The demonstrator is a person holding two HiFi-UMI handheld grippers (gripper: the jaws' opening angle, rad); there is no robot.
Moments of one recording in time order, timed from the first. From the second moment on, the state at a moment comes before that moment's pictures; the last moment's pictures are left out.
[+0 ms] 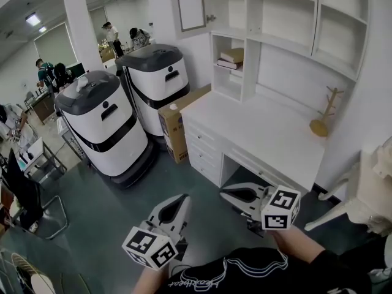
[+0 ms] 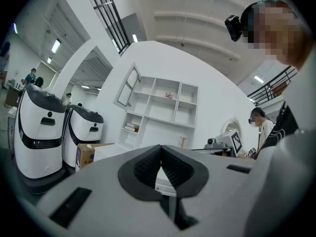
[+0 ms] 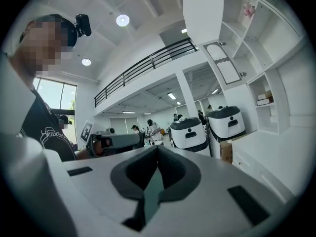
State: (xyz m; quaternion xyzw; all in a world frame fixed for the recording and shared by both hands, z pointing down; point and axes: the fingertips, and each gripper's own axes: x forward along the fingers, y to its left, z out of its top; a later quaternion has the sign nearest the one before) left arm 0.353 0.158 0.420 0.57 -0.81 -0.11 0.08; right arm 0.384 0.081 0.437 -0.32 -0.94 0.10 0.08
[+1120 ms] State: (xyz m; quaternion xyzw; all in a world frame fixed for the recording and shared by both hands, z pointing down) left arm 0.069 0.064 0.444 0.55 -0.82 -0.09 0.12; right arm 0.085 -0.018 0.452 -0.35 -0.92 0.17 0.06
